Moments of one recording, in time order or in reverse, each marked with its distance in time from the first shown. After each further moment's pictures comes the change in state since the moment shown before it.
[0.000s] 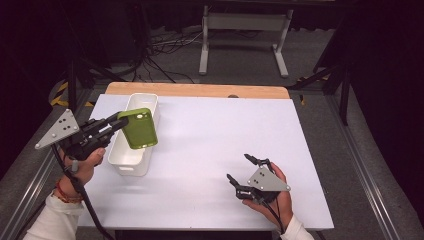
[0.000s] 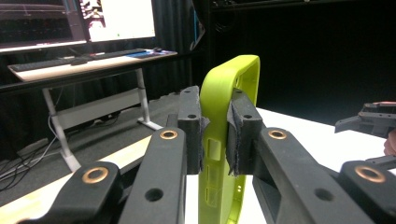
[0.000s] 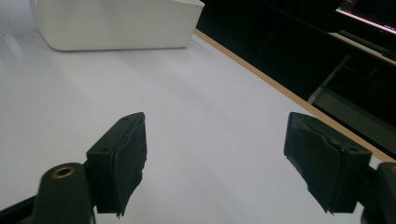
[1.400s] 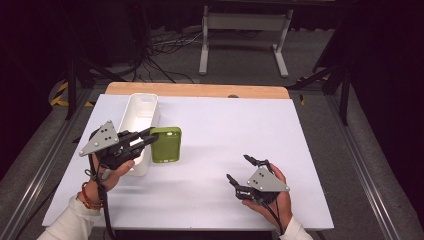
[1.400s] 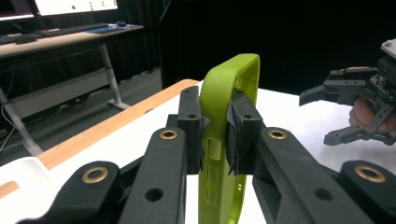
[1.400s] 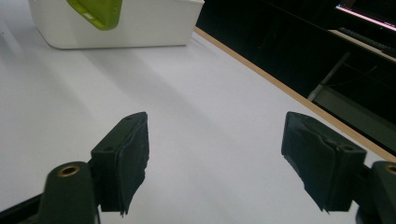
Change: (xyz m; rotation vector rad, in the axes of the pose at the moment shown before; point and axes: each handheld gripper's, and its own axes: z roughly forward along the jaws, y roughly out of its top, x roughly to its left) left arm -0.045 -0.017 0.045 0.104 -0.121 0.028; right arm 0.002 -0.001 0.000 0.007 -0.003 0.001
